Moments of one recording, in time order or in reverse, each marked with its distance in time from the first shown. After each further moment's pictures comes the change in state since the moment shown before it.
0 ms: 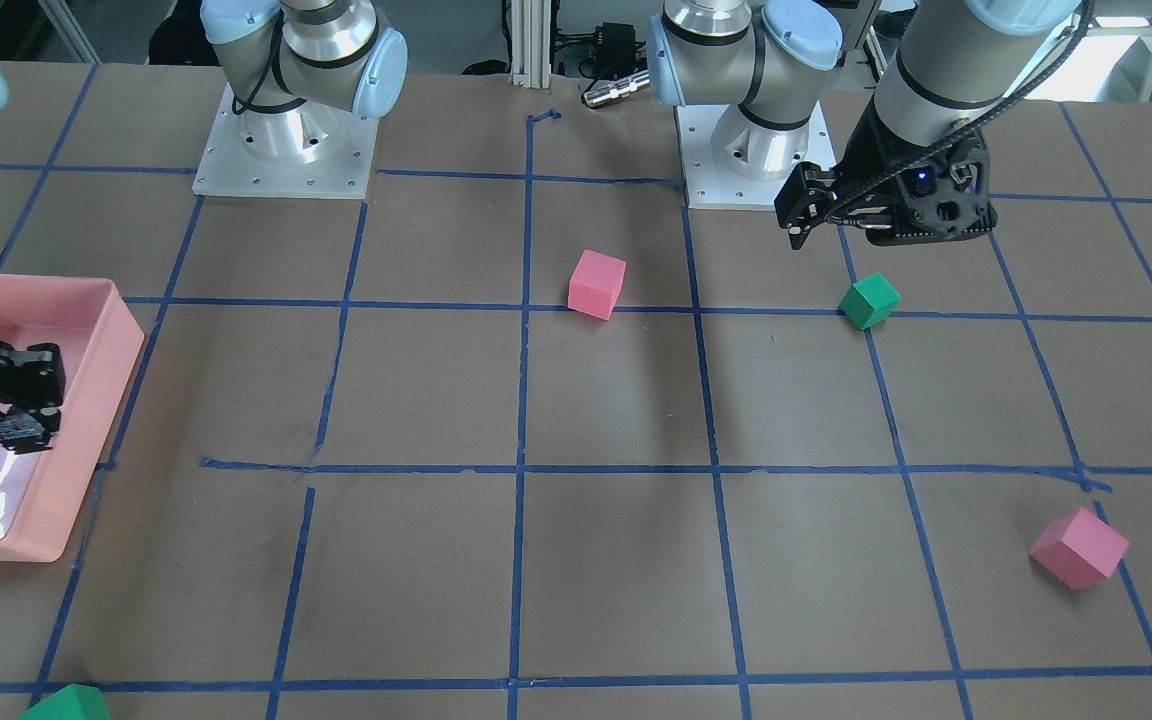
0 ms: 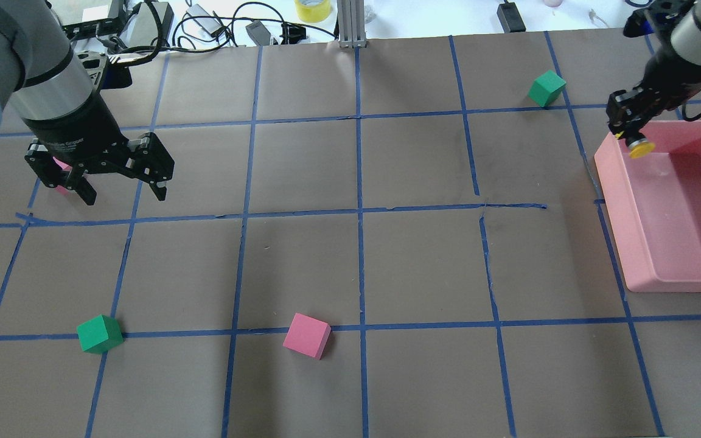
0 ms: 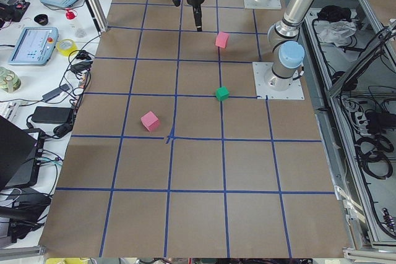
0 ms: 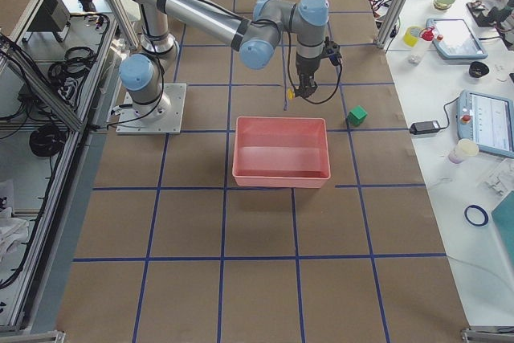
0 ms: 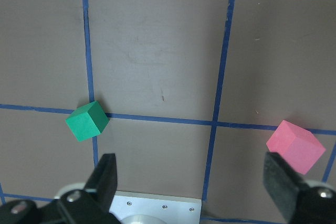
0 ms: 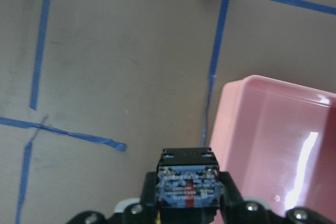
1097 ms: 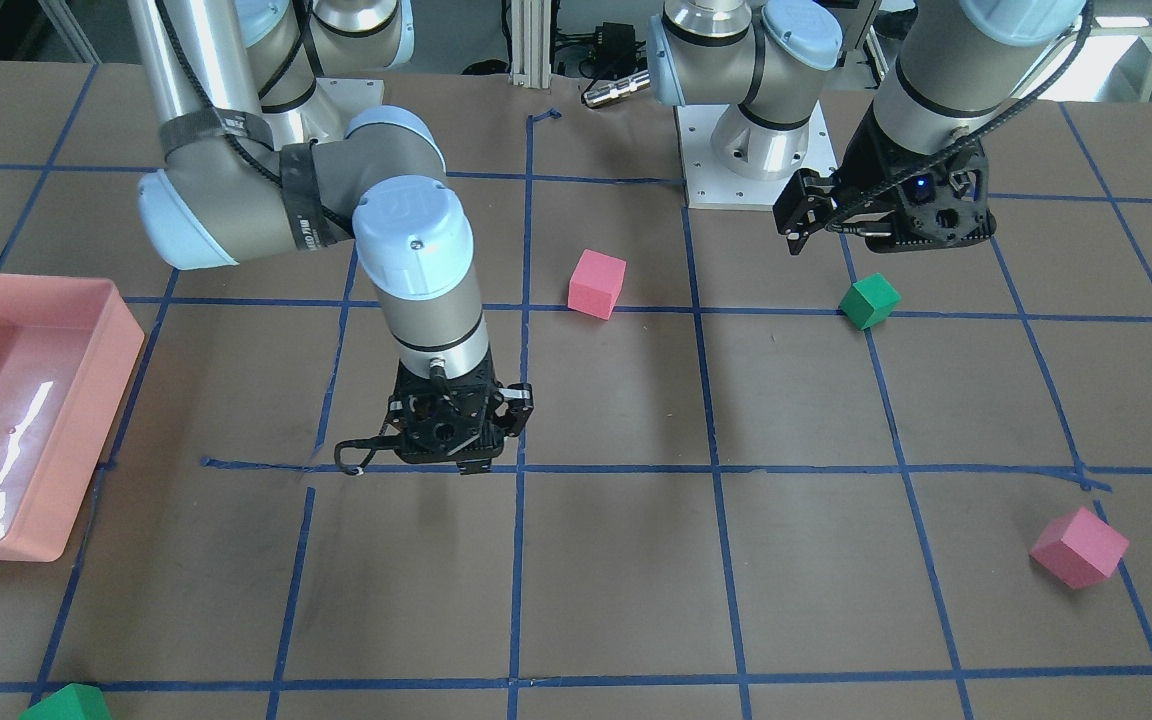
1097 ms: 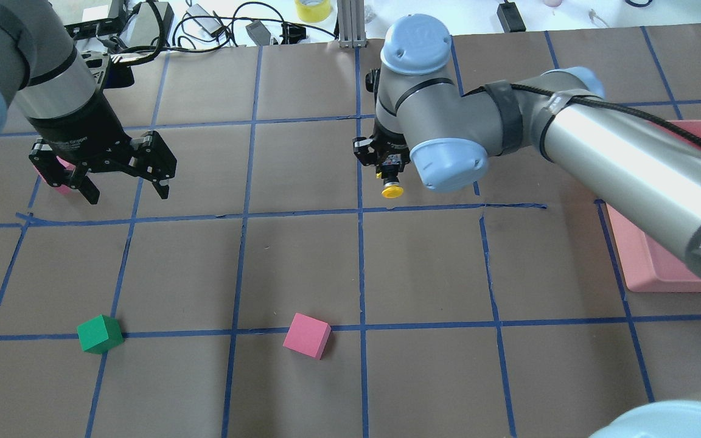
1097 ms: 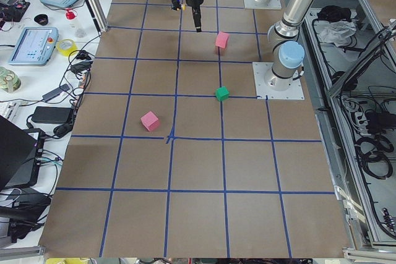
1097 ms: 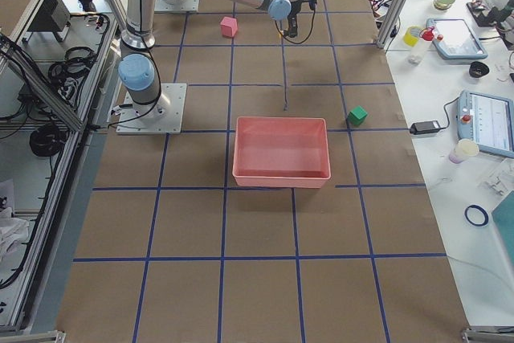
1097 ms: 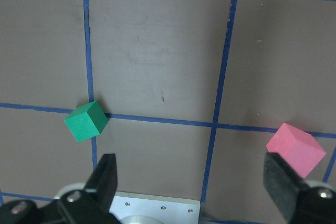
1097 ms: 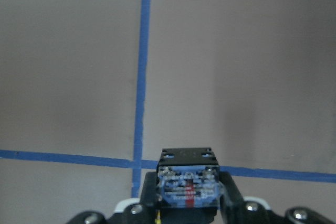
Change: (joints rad) left arm 0.000 -0.009 0.002 0.007 -0.007 -0.008; right arm 0.611 0.210 -0.004 -0.265 0.031 0.712
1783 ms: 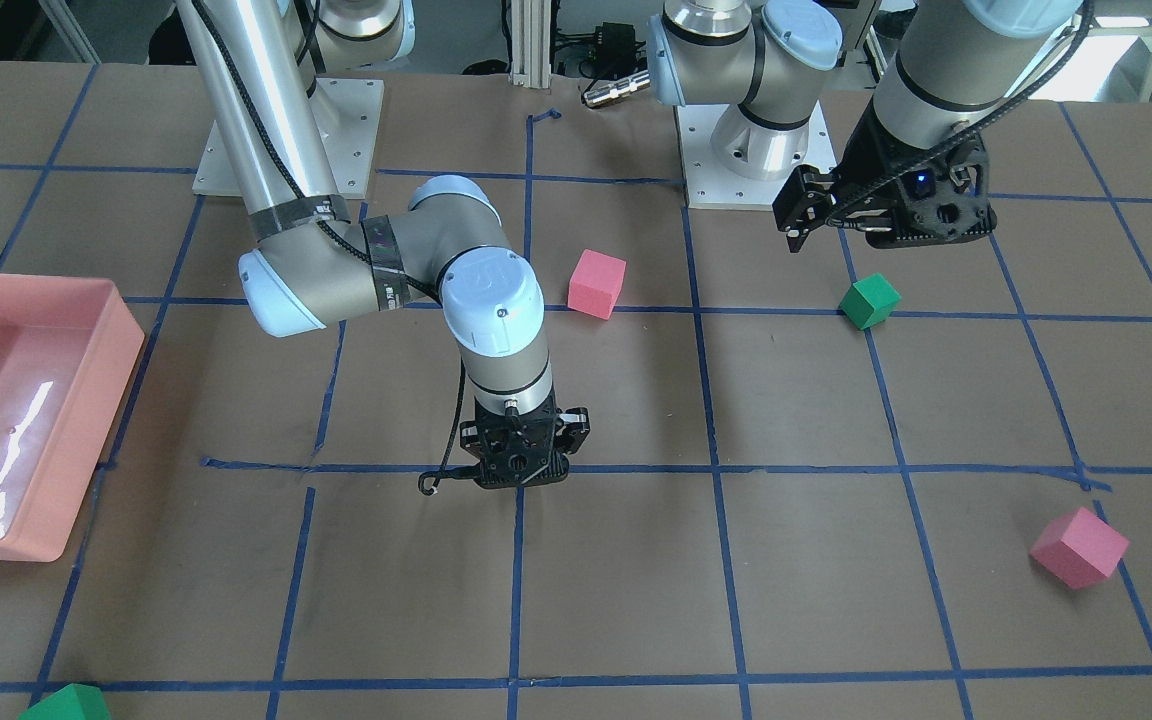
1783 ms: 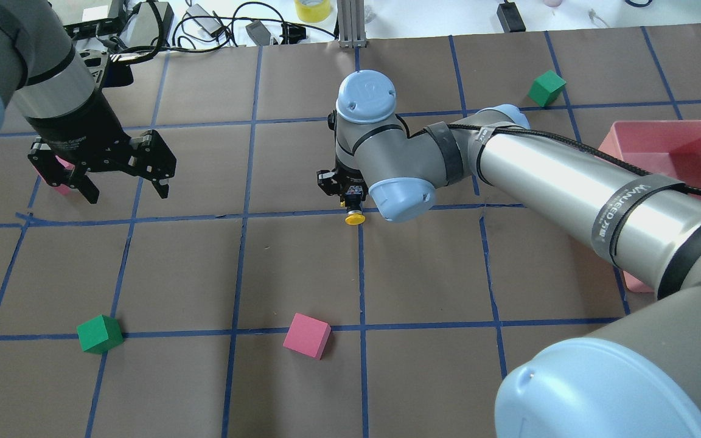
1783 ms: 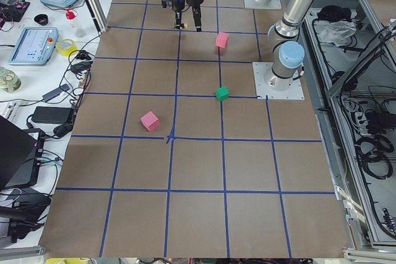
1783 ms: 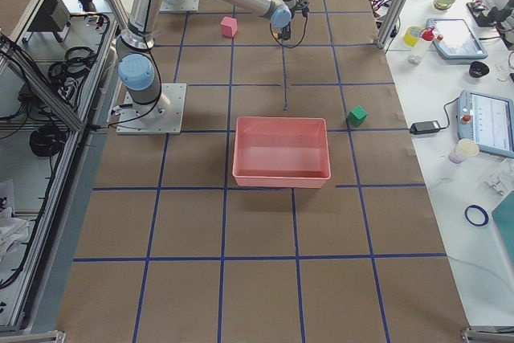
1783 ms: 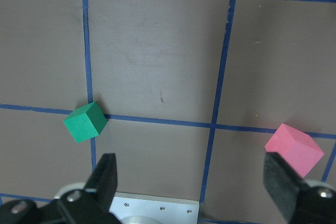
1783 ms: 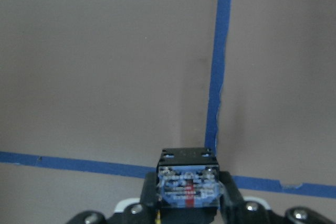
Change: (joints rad) left arm -0.001 0.005 0.001 0.001 -0.002 0.000; right arm 0.059 0.131 -0.002 -0.102 0.052 0.056
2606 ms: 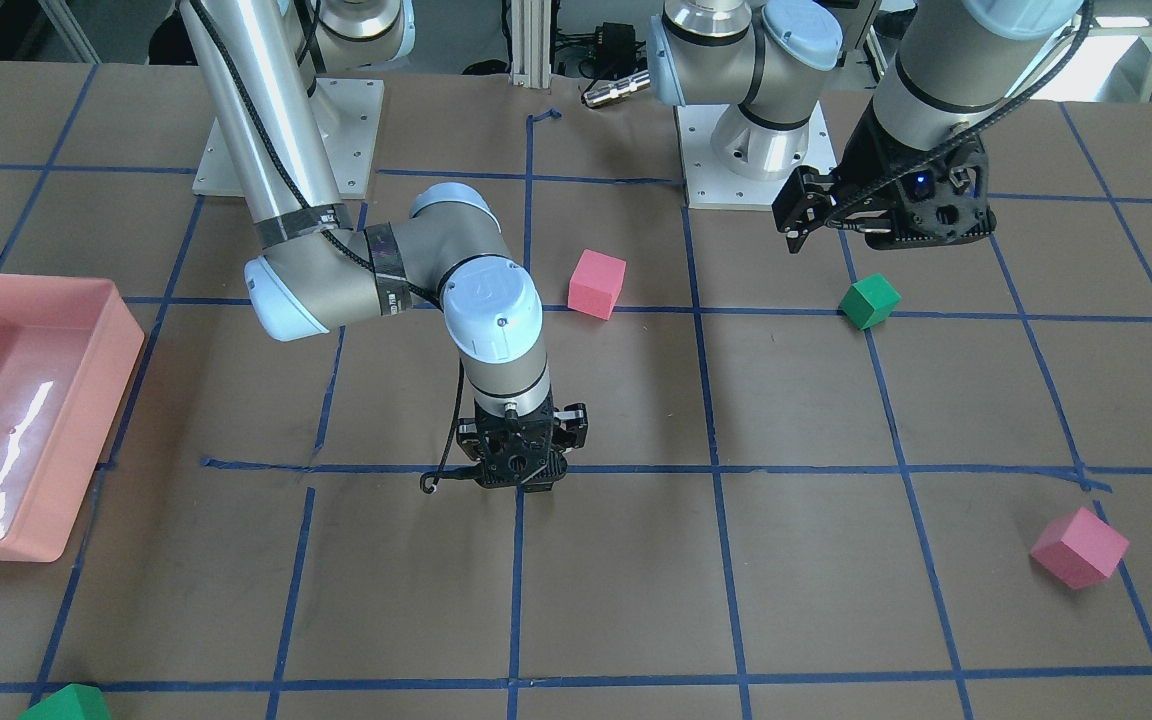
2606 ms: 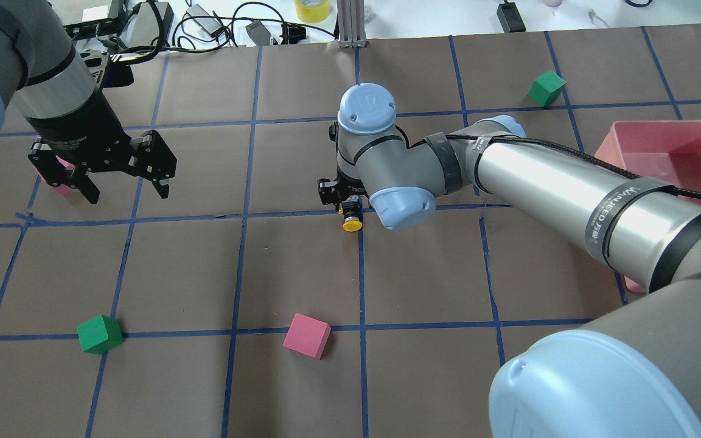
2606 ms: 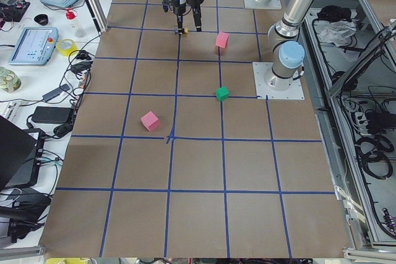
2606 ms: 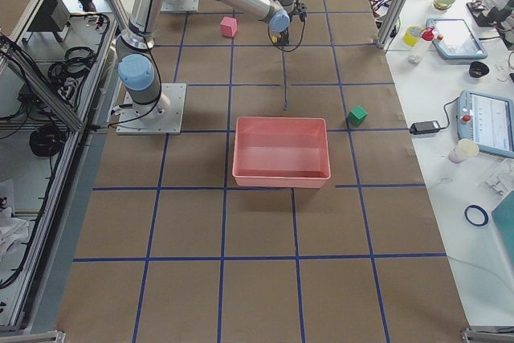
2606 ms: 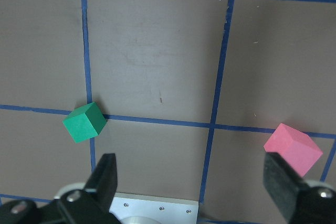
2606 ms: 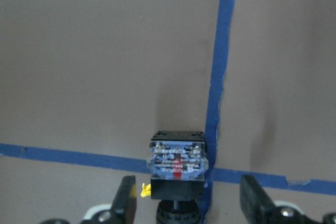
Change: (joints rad) left arm 0.000 -0.001 0.000 0.000 0.001 0.003; right arm 0.000 -0.006 0.023 -0.004 -0.003 -0.019
